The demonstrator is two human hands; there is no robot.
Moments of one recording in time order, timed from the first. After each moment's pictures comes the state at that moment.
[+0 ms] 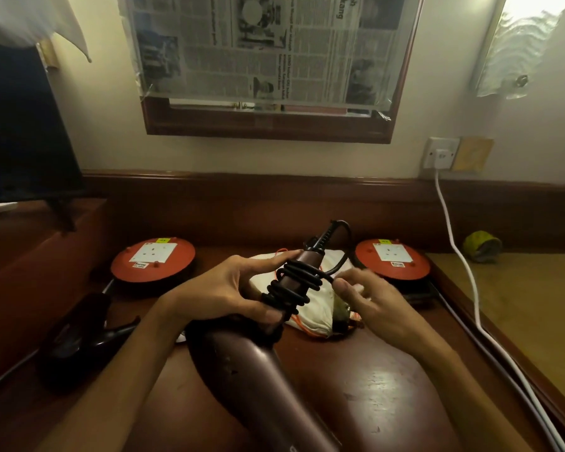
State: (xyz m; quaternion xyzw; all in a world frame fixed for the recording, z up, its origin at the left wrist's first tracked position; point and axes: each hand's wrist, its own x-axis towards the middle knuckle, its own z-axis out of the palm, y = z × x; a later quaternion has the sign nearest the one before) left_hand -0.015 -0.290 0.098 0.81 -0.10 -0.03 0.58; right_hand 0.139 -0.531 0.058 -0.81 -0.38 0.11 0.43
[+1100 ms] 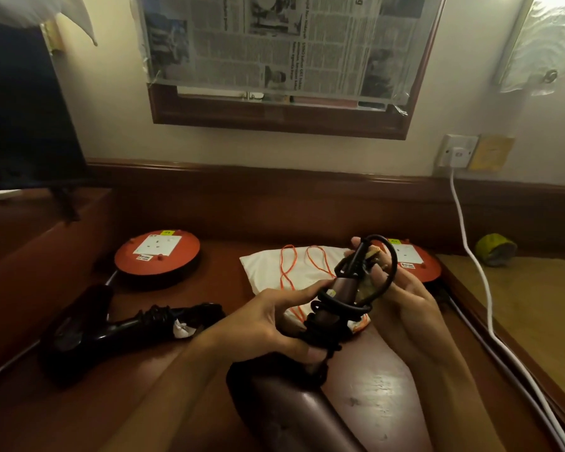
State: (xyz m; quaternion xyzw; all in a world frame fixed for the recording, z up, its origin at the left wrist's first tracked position) left_hand -0.012 -0.333 0.060 0.76 -0.08 -0.02 0.64; right_hand 0.128 -0.522 0.061 -0.44 -0.29 0.25 0.81
